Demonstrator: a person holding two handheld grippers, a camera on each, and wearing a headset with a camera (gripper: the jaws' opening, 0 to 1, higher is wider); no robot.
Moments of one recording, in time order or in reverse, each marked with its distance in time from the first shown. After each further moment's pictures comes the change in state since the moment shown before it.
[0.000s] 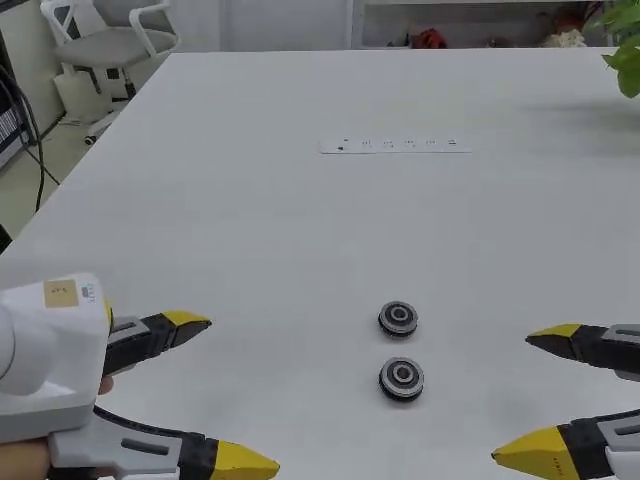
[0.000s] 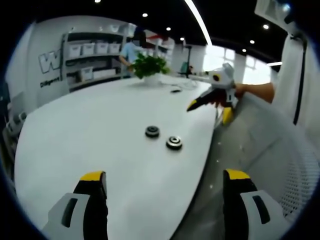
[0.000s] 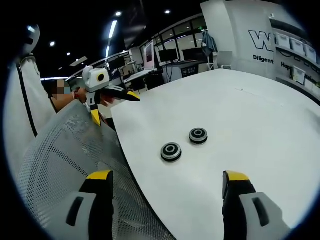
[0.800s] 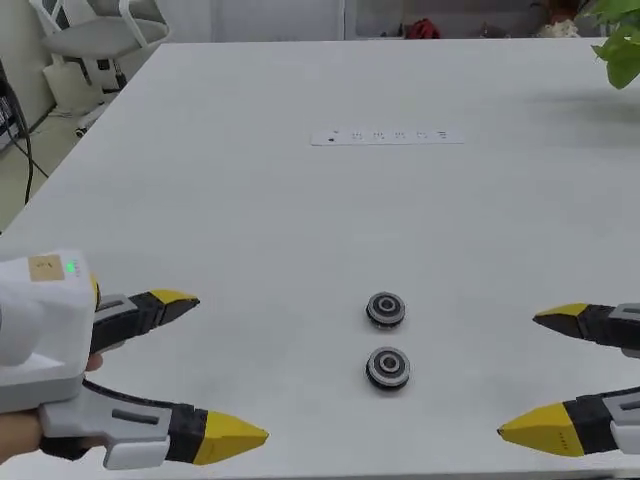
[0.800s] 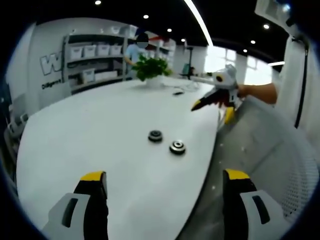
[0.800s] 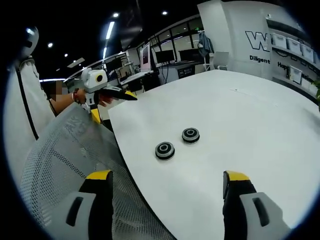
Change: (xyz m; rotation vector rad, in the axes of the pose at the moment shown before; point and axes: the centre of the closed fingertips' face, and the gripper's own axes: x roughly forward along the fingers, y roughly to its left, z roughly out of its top) left arm 0.003 0.002 0.009 0.002 -0.012 0.019; right arm -0.015 -0.009 -0.002 0.020 -0.005 -0.025
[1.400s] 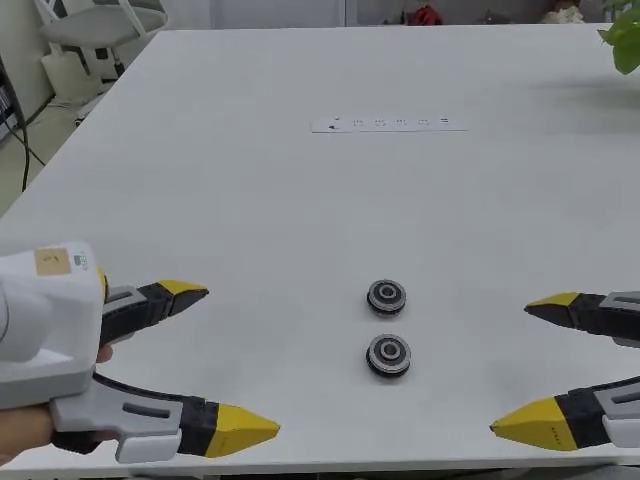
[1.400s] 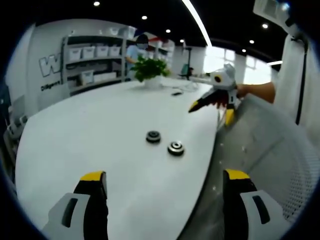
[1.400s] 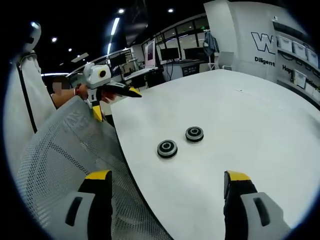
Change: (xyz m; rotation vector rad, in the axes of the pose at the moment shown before) left arm 0.005 -0.003 0.000 0.018 -0.010 -0.005; right arm 0.006 0.004 -0.001 -0.050 0.020 0.018
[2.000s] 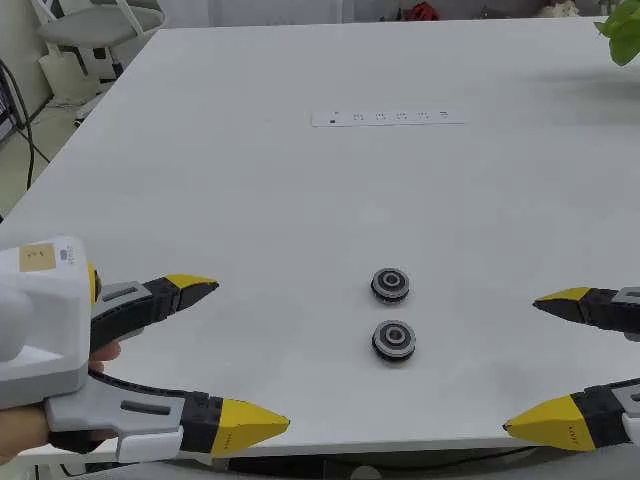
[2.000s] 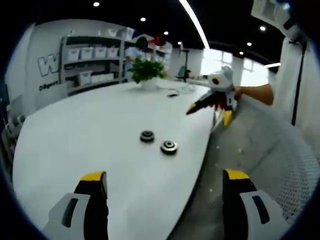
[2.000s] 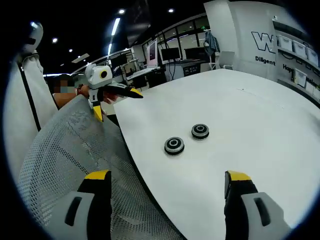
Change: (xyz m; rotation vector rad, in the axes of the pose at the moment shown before) left arm -0.004 -0.004 -0.002 -0.004 -0.006 0.003; right arm 0.000 0.004 -0.003 -0.007 0.007 0.006
